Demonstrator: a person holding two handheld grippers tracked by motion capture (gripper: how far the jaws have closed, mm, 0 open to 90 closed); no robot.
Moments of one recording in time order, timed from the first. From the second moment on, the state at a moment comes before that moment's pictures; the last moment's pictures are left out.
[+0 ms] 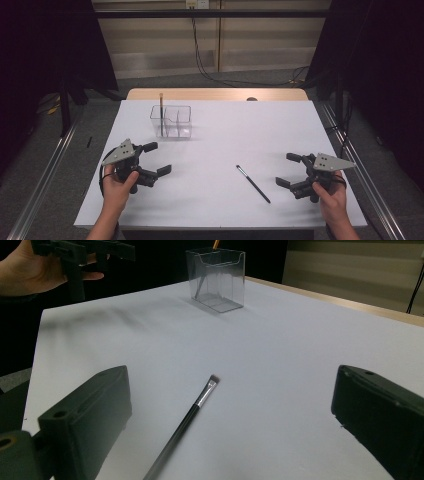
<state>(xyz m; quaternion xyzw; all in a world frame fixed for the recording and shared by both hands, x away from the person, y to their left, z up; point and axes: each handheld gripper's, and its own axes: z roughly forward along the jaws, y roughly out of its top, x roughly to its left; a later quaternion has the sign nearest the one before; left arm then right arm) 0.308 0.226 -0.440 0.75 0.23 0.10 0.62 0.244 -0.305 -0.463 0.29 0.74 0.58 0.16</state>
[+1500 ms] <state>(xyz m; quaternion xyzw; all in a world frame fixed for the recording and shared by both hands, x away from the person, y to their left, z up) 0.284 0.259 -0.453 0.75 0.25 0.11 0.60 0.253 -0.291 -0.460 0.28 0.74 0.58 0.16</state>
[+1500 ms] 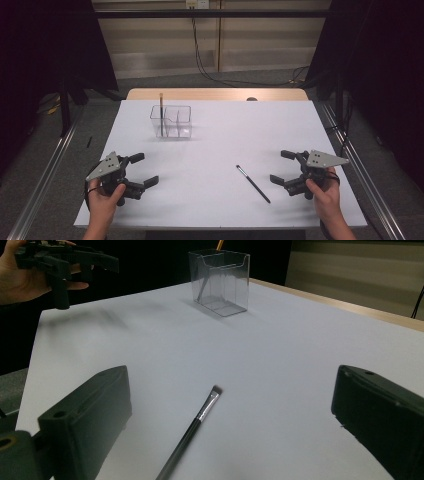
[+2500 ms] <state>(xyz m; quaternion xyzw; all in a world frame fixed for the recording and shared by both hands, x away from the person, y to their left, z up) 0.282 0.257 -0.453 0.75 0.25 0.11 0.60 0.256 -0.277 -0.461 0.32 0.77 0.53 0.16</state>
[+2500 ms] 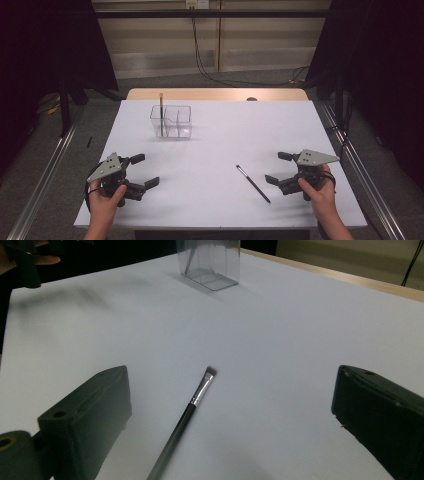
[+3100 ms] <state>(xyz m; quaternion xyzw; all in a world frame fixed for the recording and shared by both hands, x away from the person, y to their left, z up) 0.283 0.257 -0.455 0.76 0.25 0.11 0.59 0.265 -0.259 -0.462 0.33 0.82 0.45 0.13</state>
